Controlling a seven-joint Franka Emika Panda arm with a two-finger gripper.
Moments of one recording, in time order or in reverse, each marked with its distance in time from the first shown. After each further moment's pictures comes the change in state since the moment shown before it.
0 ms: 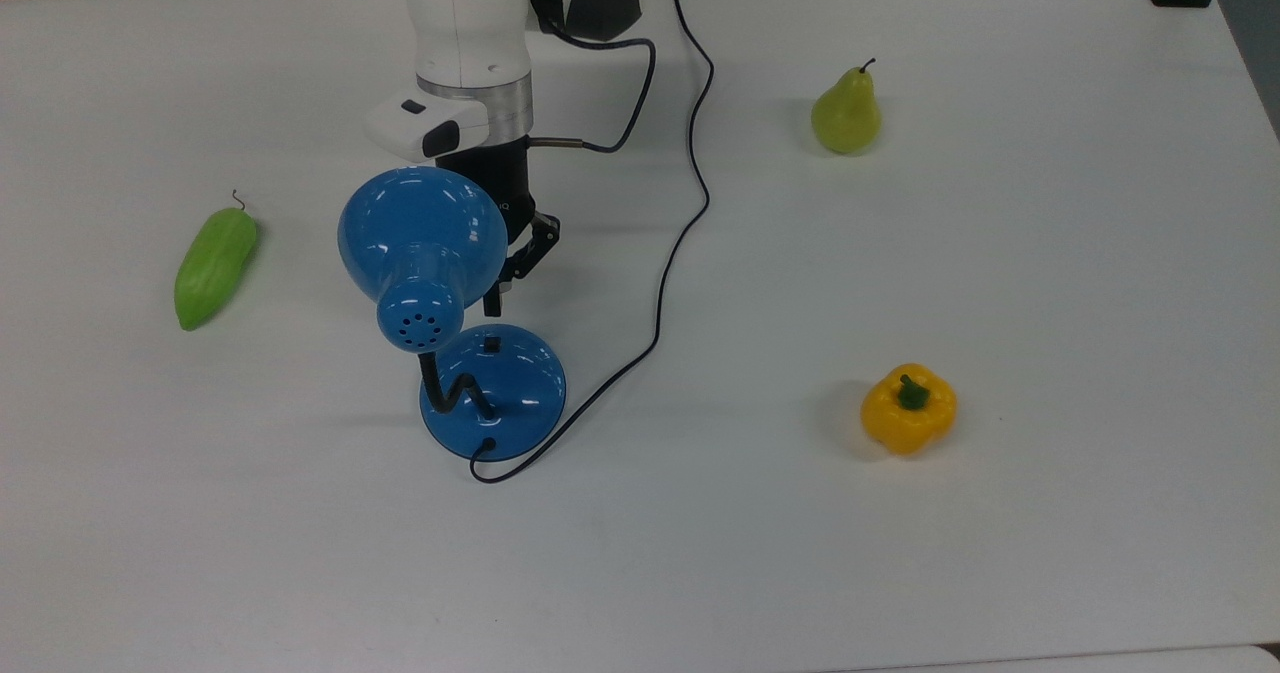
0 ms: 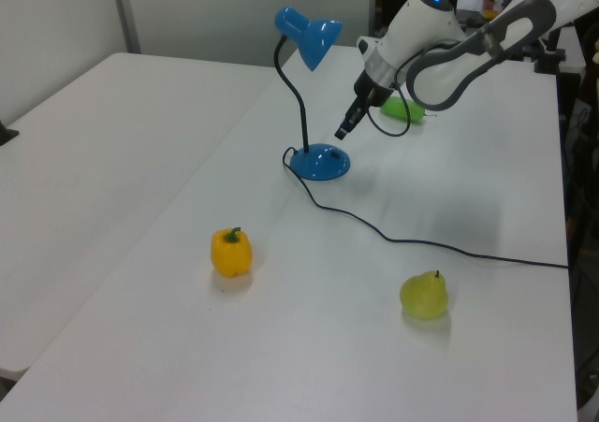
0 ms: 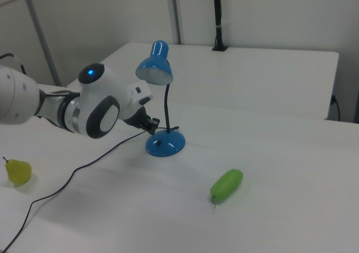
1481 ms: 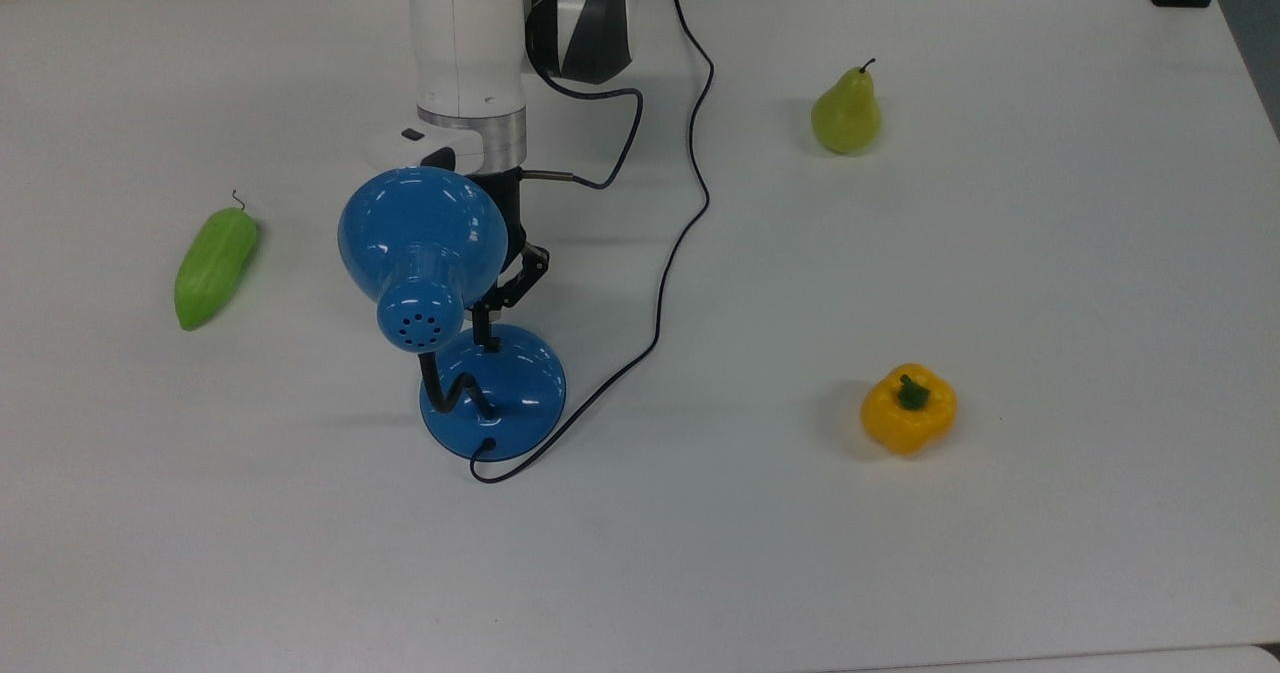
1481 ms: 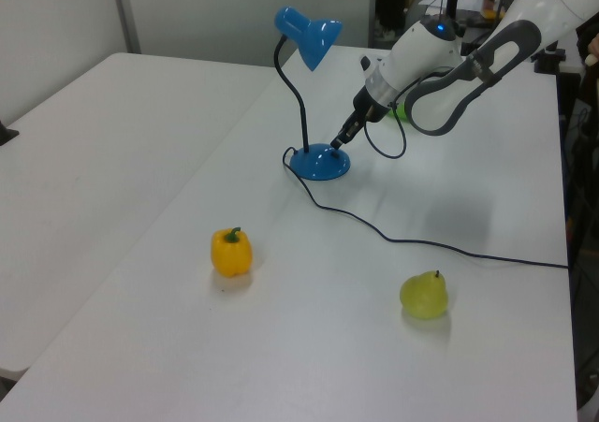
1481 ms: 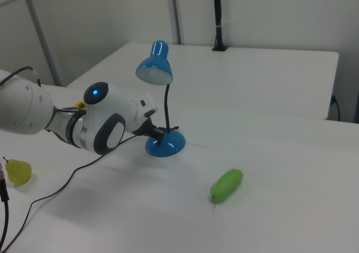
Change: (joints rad) arm -0.012 0.087 0.000 -0.018 0.000 0.182 0.001
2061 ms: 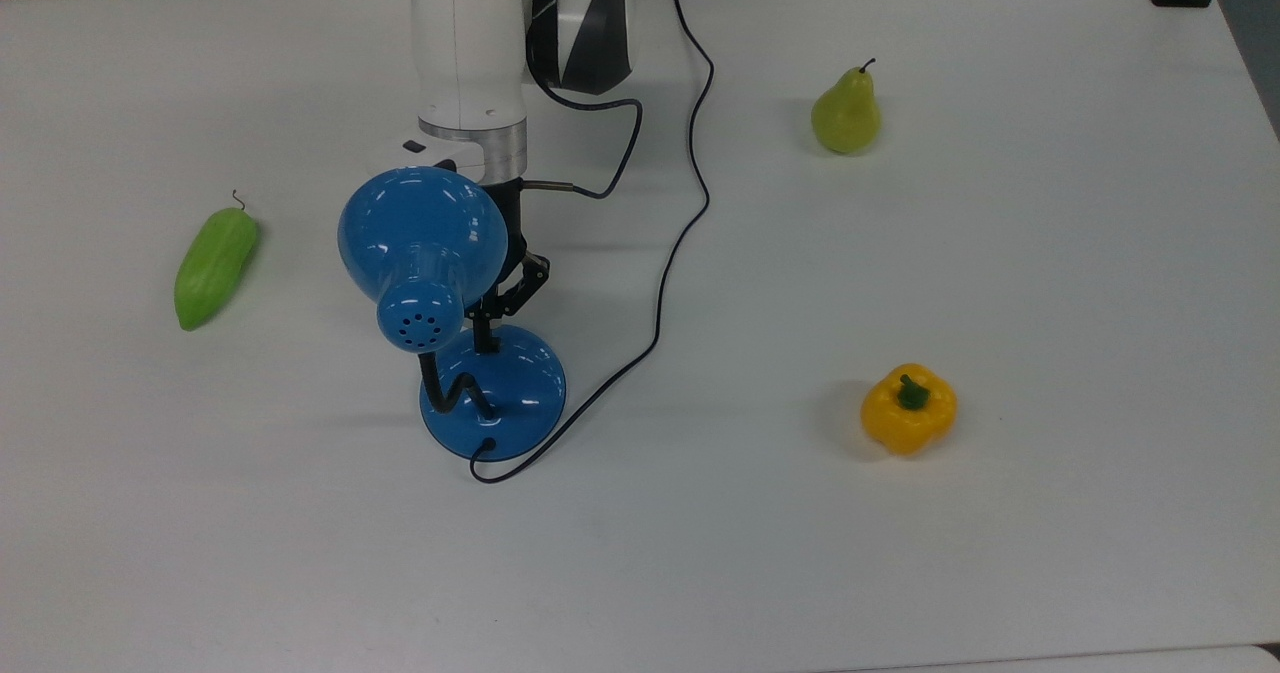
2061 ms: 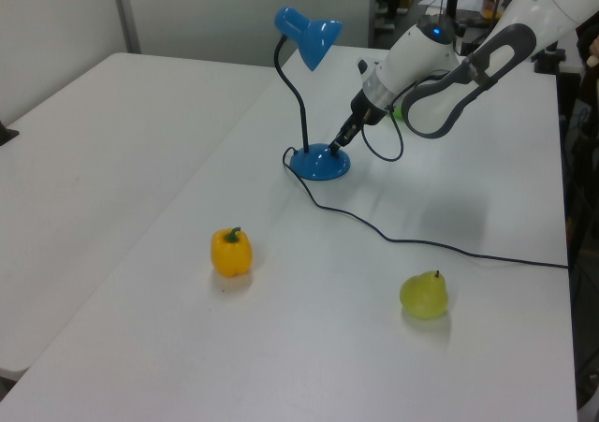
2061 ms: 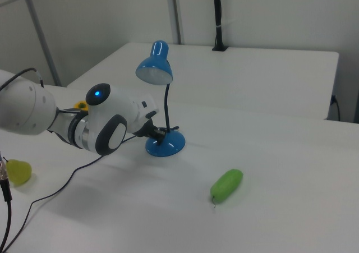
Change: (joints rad) arm 0.000 0.022 0.000 0.017 0.000 0.000 0.000
